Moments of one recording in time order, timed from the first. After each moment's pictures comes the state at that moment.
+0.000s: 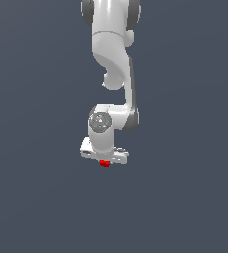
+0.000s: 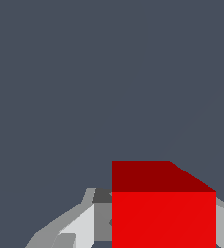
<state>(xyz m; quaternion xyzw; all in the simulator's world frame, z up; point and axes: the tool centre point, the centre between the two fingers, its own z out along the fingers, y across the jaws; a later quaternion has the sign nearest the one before) 0.054 -0.039 0.035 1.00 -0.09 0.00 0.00</state>
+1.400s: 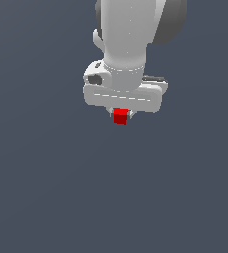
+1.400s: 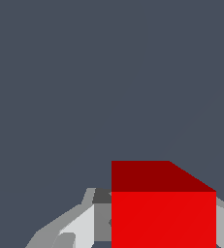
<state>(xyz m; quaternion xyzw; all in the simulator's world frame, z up) 0.029 0.022 0.322 1.00 -0.09 0.00 0.00</state>
